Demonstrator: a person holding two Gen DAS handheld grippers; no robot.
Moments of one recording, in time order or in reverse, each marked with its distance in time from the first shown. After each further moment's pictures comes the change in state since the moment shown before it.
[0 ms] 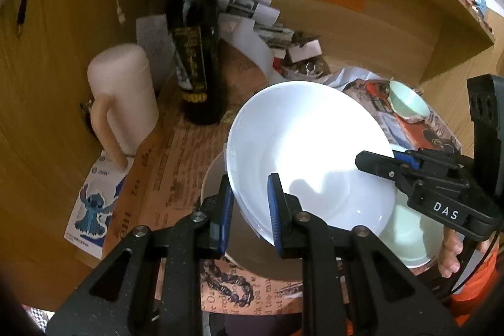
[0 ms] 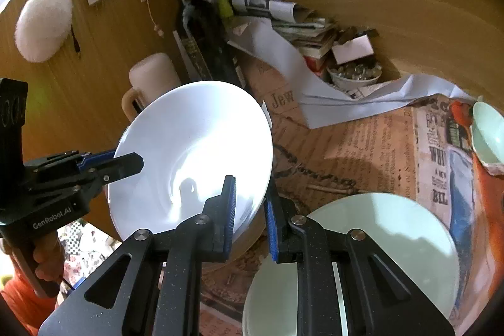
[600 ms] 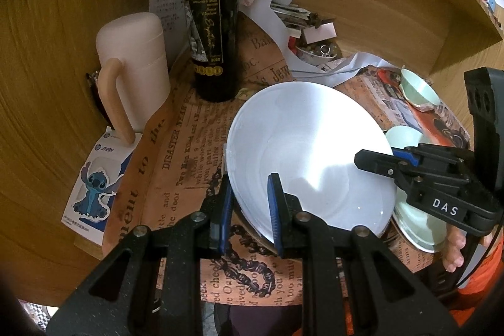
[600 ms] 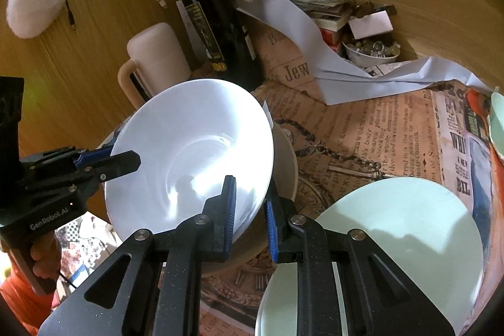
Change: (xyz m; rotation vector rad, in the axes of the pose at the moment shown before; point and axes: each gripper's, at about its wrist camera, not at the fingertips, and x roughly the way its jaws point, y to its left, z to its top) left arm 0.010 0.017 -0.019 -0.014 0.041 0.017; right arm 0.026 0.009 -0.007 -0.018 0.084 0.012
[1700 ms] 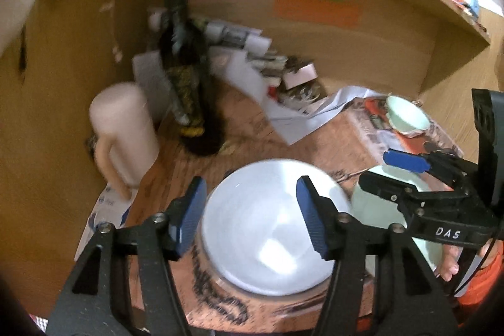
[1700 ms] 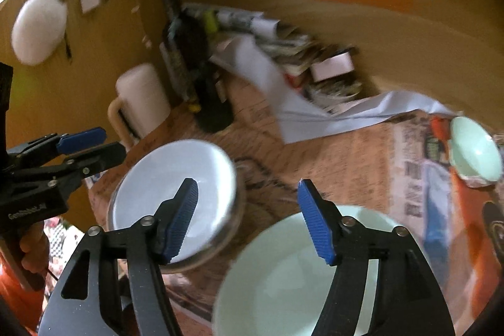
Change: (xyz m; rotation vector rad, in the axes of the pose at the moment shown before) left arm -0.030 -0.044 0.044 0.078 -0.151 0.005; right arm -0.055 -0.027 0.014 0.000 -0.160 -0.109
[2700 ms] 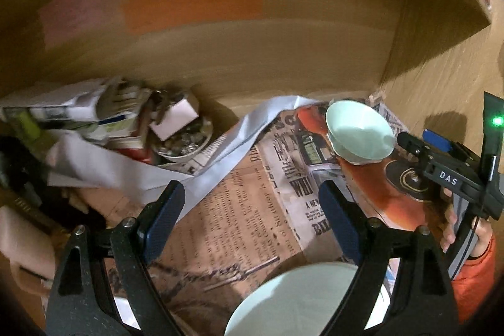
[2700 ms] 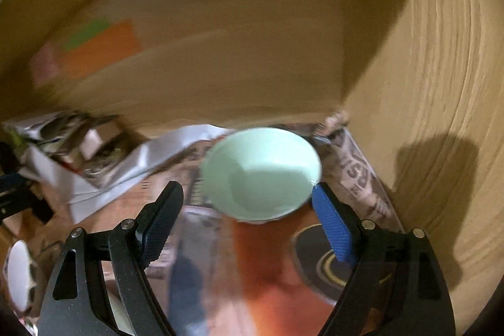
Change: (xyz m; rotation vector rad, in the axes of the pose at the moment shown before) left arm 0.134 -0.156 0.116 0.178 0.141 -0.157; right arm -0.057 -0.256 0.015 0.363 -0.109 -0.479
